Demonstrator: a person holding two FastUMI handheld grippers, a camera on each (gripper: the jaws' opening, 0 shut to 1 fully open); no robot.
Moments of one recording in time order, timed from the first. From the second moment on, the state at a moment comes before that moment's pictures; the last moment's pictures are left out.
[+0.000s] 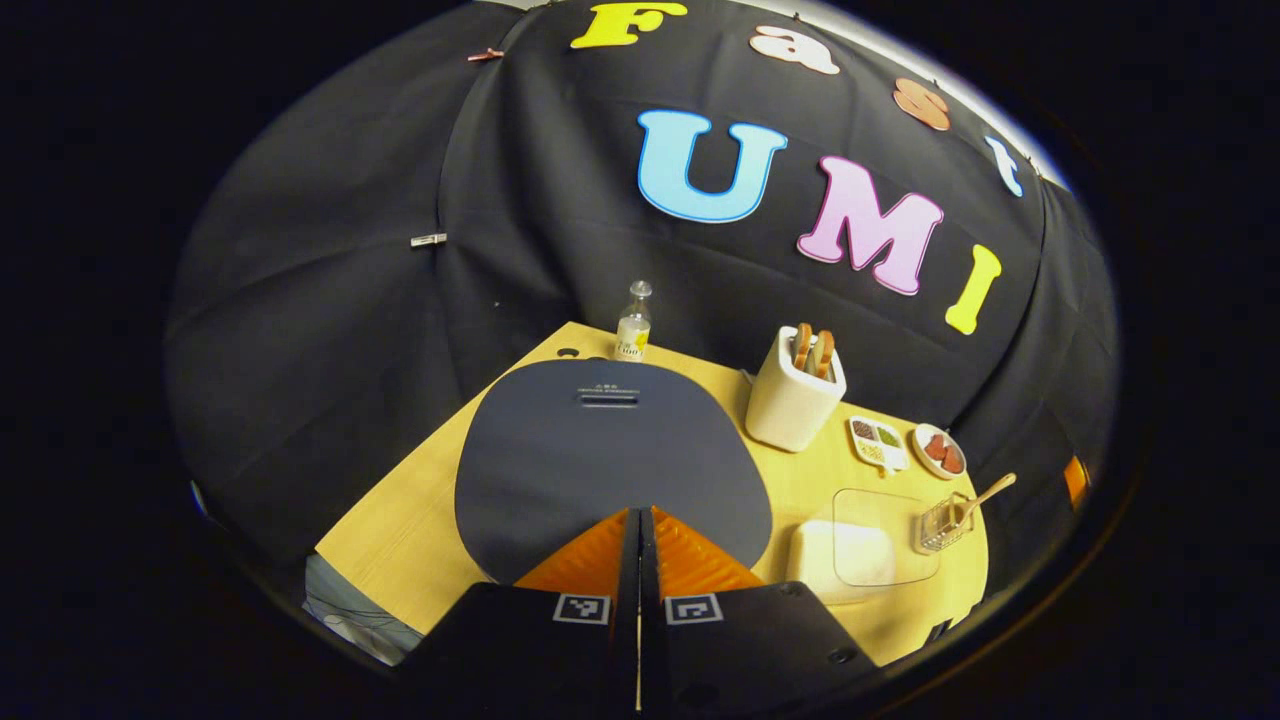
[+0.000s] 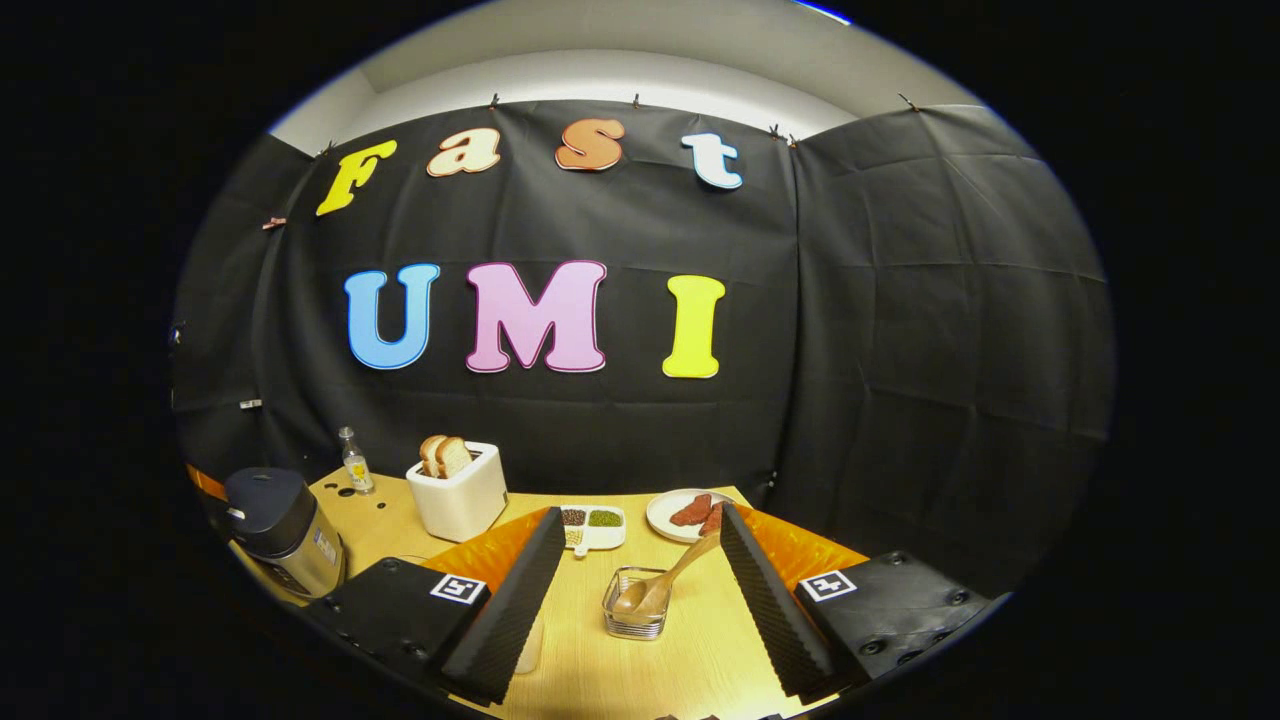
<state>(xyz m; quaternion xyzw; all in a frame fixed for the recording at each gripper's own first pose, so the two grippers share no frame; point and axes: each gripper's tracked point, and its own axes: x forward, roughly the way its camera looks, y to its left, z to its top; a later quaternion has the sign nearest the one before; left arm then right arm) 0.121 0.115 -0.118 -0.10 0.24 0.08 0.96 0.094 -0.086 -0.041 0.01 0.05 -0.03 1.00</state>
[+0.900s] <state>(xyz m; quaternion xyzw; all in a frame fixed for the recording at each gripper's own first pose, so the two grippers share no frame) 0.122 0.109 -0.136 -0.08 0.27 0.08 0.96 0.091 -0.091 -0.066 0.01 0.08 -0.03 1.00</state>
